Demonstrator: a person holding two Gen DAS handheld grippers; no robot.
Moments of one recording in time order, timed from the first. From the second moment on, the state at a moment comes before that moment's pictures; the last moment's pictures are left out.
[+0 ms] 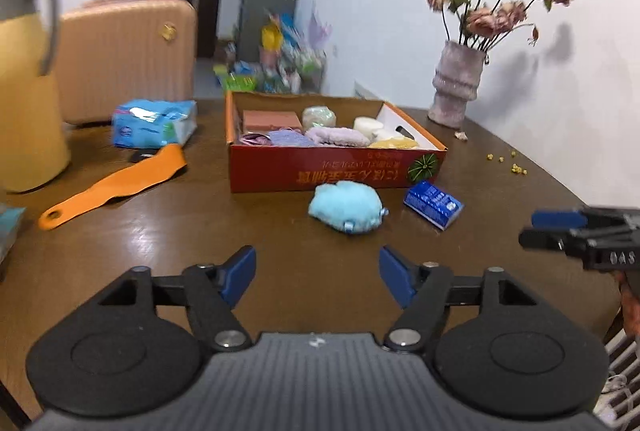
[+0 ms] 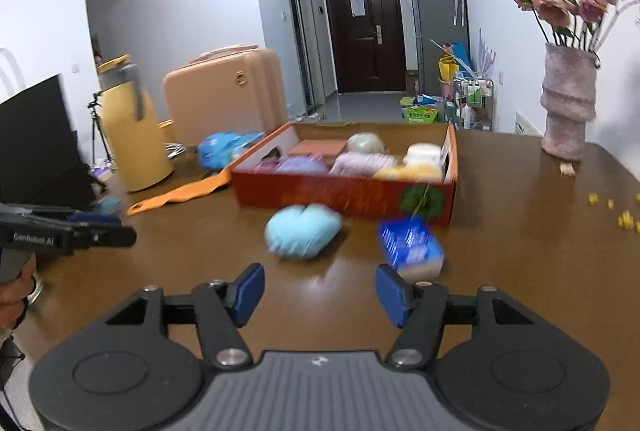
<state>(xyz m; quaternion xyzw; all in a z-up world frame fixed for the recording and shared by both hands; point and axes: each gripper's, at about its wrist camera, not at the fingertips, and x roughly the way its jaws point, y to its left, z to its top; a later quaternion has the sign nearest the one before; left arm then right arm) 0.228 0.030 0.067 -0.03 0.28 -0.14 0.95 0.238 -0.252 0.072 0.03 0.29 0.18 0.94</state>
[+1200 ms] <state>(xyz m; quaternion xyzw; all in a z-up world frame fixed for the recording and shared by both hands) 0.297 -0.051 0.006 0.00 0.34 -0.19 0.92 0.289 -0.289 0.010 0.08 0.30 0.11 0.95</state>
